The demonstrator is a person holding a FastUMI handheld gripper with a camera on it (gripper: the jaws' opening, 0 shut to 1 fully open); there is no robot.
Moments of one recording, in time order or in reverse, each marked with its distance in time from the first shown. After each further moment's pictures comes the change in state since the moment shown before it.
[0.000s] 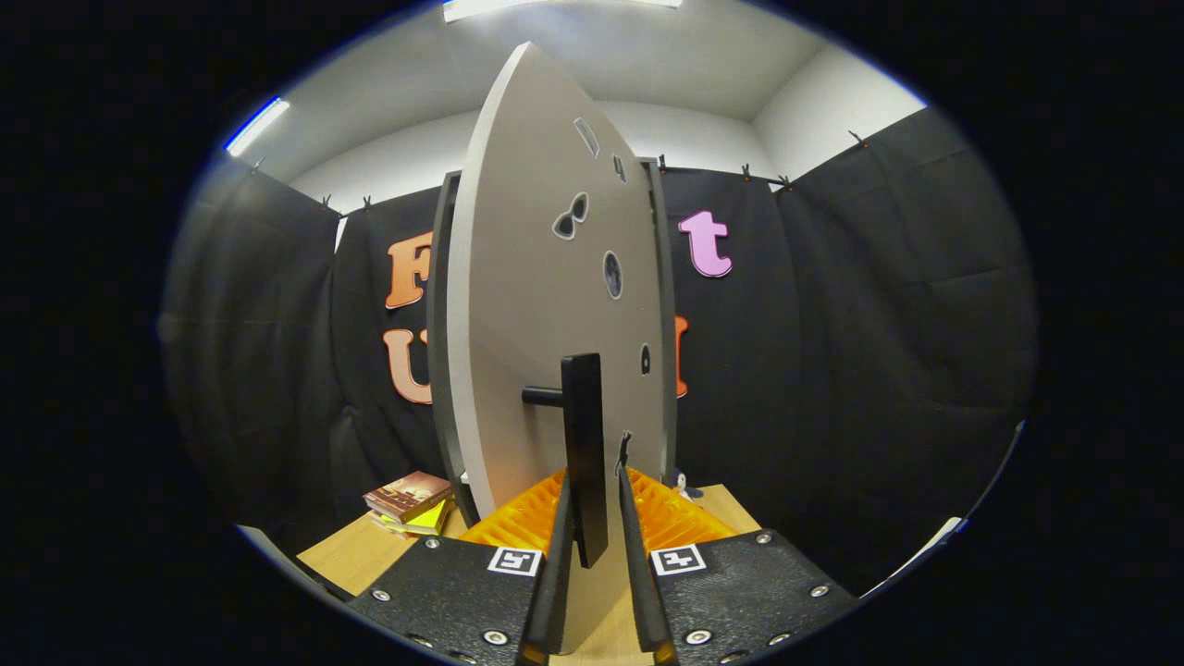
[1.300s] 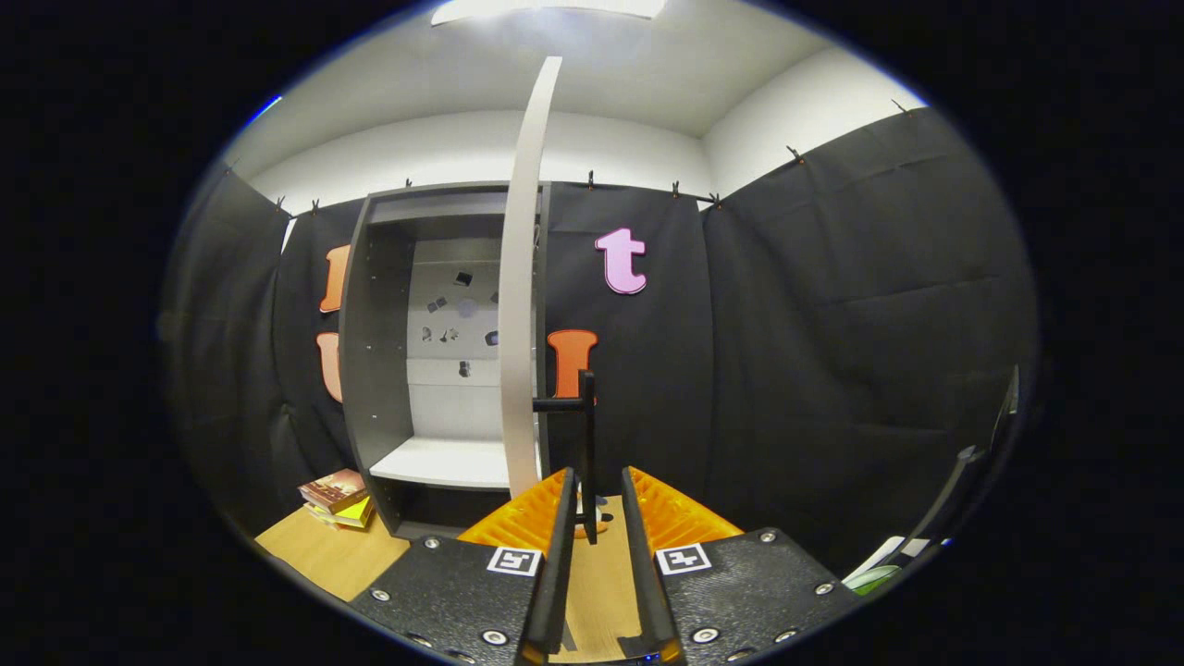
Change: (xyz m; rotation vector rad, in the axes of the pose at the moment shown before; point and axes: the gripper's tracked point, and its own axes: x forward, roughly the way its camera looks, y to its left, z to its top) arm -0.047 -0.124 0.011 -0.026 -0.047 -0.187
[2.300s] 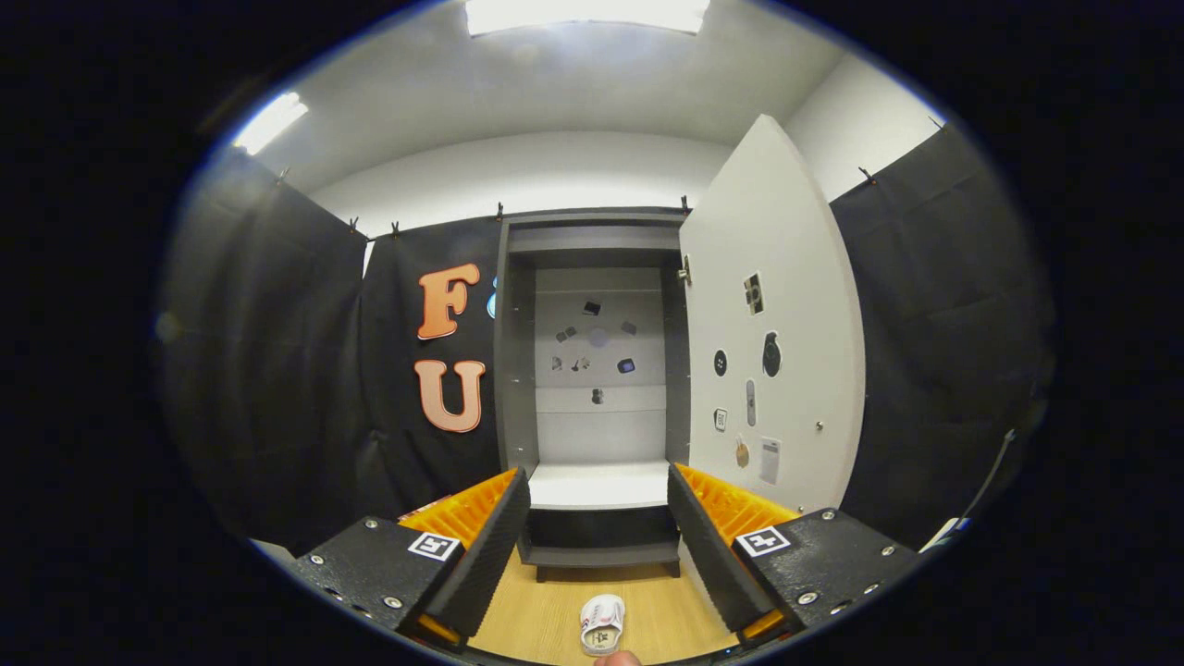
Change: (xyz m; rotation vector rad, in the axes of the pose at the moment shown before) arm -0.066 0.205 0.039 0.029 -0.049 0.217
